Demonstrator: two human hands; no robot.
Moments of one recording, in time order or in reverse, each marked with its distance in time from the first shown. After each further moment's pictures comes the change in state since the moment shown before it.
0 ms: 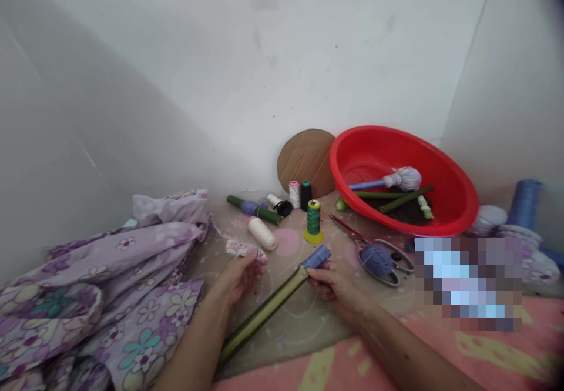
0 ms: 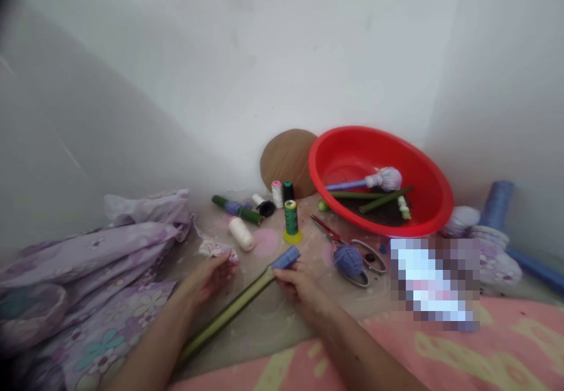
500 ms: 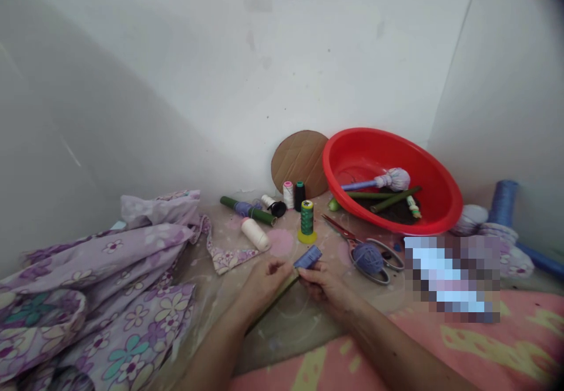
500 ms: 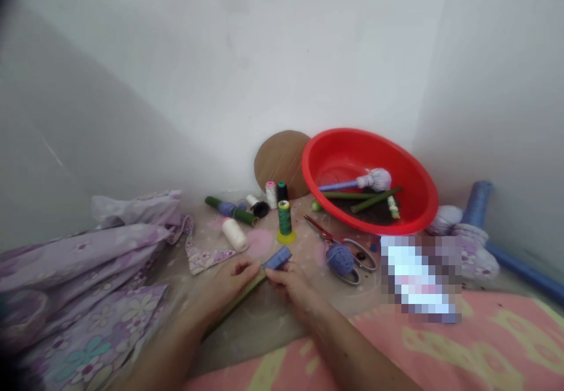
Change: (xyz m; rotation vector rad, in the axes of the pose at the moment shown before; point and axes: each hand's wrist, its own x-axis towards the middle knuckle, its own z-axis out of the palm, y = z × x) left_hand -0.037 -0.004 0.063 0.626 -0.211 0.396; right_hand -0.004 -0.007 0.009 0.012 -0.026 -0.019
